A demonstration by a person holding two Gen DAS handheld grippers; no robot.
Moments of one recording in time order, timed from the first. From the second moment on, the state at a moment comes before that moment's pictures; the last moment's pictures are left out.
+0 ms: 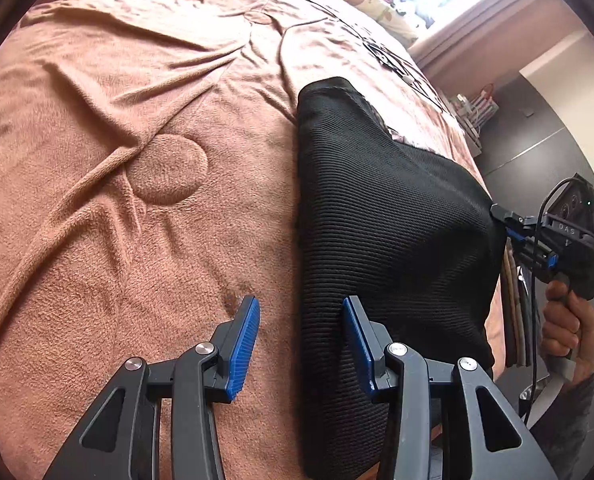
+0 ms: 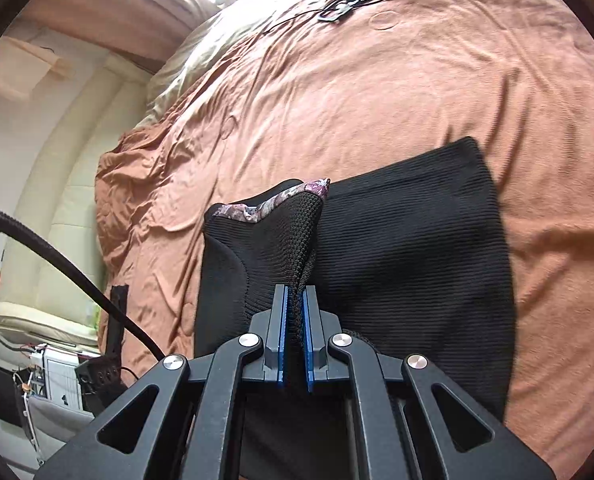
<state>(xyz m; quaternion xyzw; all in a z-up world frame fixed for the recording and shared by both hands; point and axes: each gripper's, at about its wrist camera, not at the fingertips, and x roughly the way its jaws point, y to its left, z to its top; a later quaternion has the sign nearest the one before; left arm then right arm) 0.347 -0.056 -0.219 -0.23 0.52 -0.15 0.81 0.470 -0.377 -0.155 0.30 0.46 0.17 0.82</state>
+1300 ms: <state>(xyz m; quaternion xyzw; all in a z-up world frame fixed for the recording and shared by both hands) 0.354 -0.109 -0.225 -0.12 0.58 -0.17 0.79 0.466 -0.374 -0.151 0.17 0.51 0.10 0.83</state>
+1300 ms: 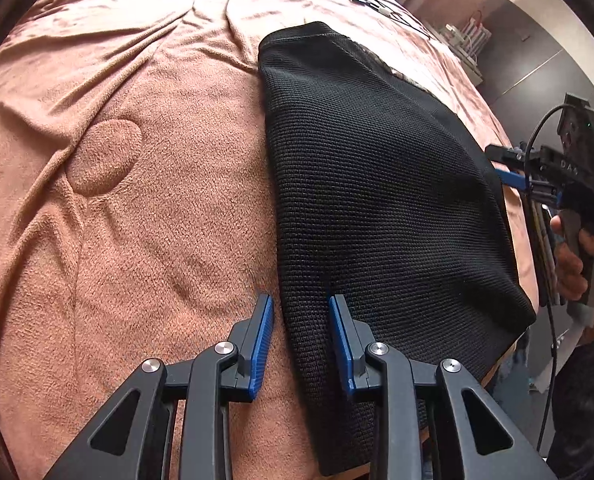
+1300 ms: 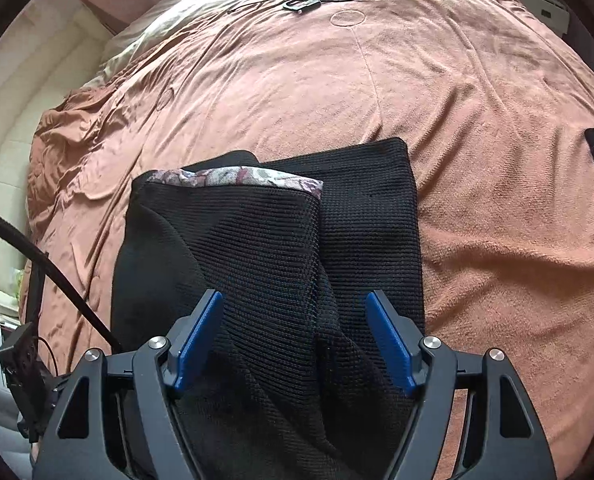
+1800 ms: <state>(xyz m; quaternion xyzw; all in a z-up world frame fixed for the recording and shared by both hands) 0.346 -0.112 -0.211 -0.11 0.58 -0.20 0.78 0.451 -0.389 -0.162 0.17 0.54 0.13 0.82</state>
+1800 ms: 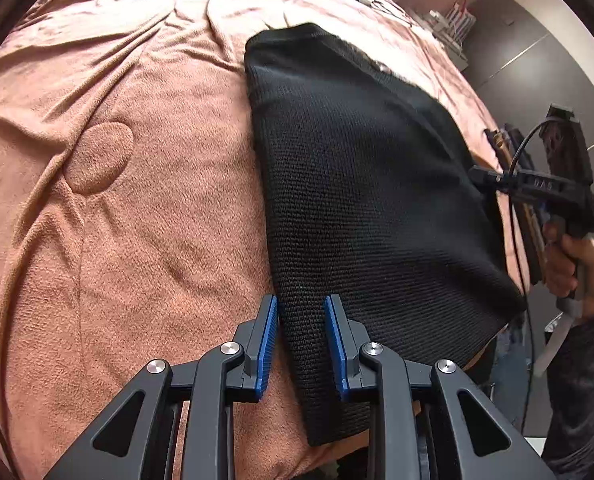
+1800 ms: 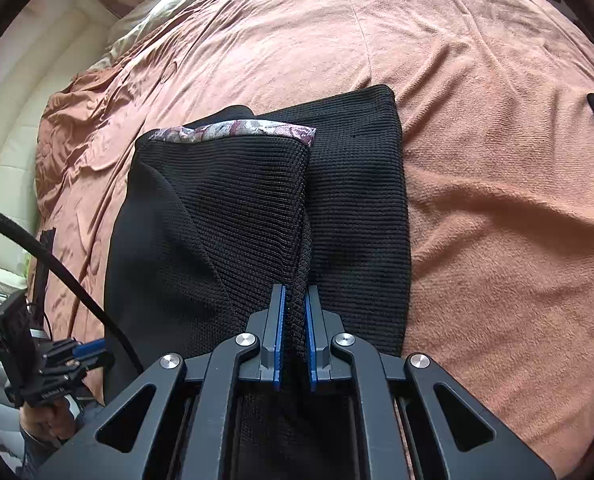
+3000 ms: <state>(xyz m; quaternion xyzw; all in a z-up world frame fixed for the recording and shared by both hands) 0.358 -0.102 -0.227 -0.16 0.58 -0.21 0.77 0.419 -0.276 -0.120 0.09 0.47 0.19 0.86</state>
